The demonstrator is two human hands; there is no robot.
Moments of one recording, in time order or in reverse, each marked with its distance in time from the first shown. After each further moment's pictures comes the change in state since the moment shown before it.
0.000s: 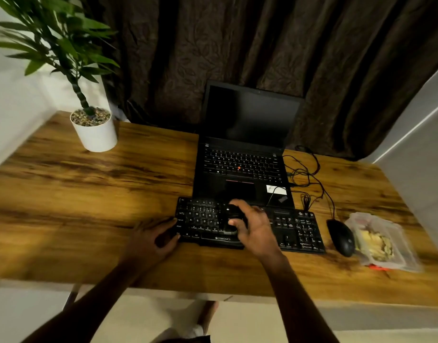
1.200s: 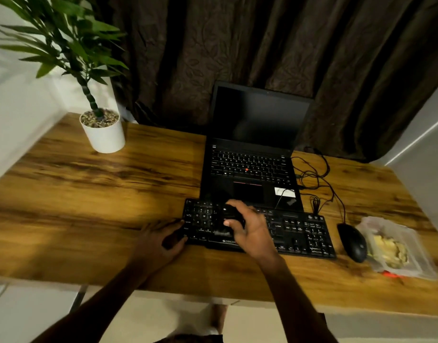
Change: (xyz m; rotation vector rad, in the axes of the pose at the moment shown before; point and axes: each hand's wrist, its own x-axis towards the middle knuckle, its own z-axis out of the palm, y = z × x) left_hand 0.000 -0.001 0.004 0.011 0.009 -0.044; right_hand 0.008 -0.014 0.019 0.104 0.035 -0.083
